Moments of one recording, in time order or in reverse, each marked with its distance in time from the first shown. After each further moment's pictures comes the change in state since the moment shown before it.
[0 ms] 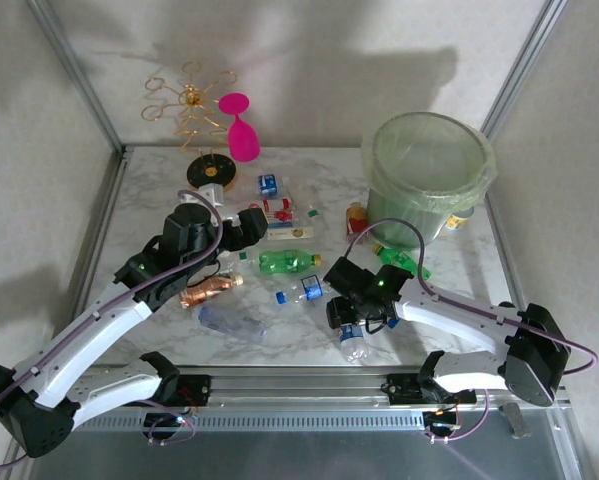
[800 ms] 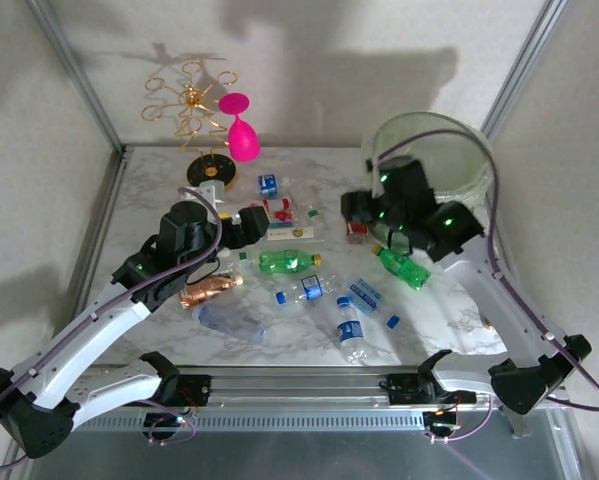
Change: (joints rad) left arm 0.000 -0.012 0.013 0.021 0.026 0.045; right arm -0.322 0.000 0.588 0.032 0.063 -0.378
